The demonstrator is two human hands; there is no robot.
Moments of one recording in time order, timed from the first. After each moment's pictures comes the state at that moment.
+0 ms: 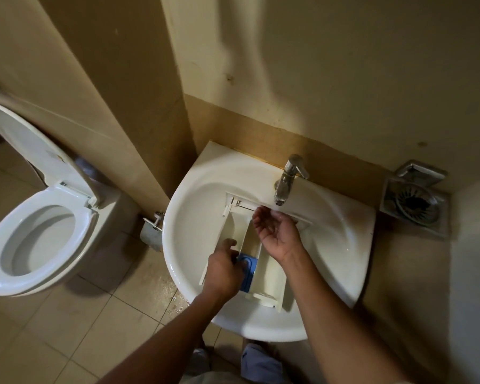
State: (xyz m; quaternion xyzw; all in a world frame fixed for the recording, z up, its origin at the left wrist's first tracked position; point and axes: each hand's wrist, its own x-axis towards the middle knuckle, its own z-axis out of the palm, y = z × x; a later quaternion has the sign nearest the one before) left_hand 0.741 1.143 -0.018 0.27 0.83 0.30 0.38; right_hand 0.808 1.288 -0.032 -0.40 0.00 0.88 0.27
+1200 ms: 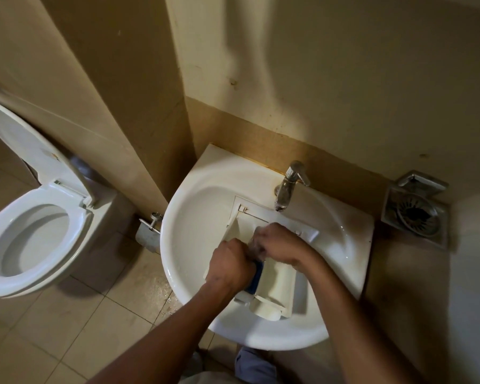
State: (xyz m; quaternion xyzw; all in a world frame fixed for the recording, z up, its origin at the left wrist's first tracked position) left_hand 0.733 1.175 0.008 0.38 0.84 0.17 0.33; right_hand 0.817 1.293 0.012 -0.43 -0.68 0.58 -0.11
